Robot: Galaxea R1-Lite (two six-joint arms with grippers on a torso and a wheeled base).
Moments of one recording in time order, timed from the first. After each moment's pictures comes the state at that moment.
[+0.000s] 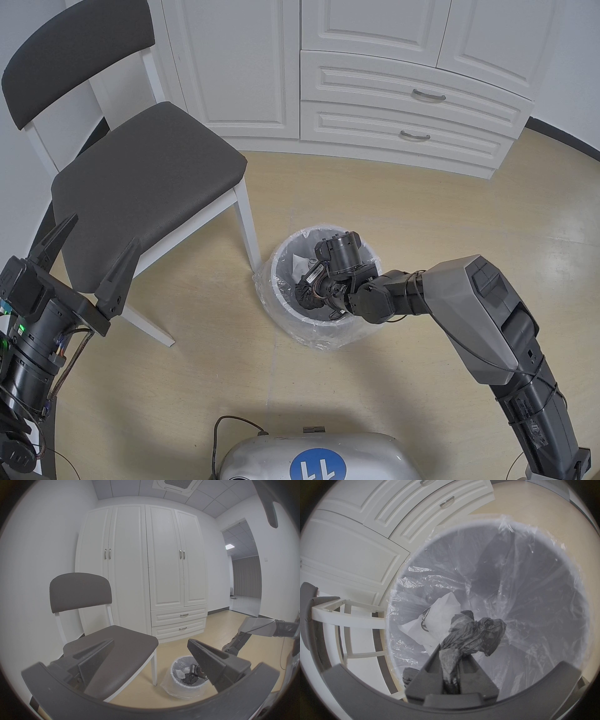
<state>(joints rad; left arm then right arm) -0.46 1.31 -0.14 -1.52 0.12 0.25 0.59 2.65 -2.00 -0.14 -0.25 1.07</state>
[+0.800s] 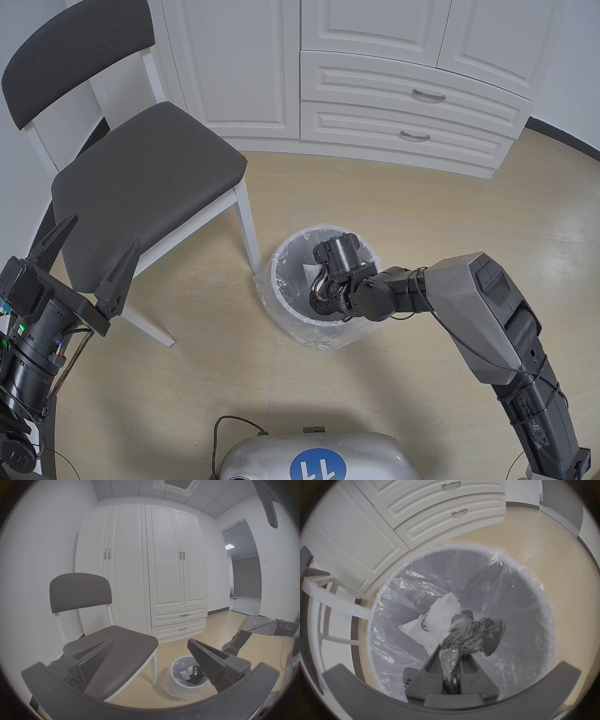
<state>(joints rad) -0.46 1.31 -0.14 -1.52 0.12 0.25 0.59 2.64 -2.00 -0.02 -0.40 0.87</state>
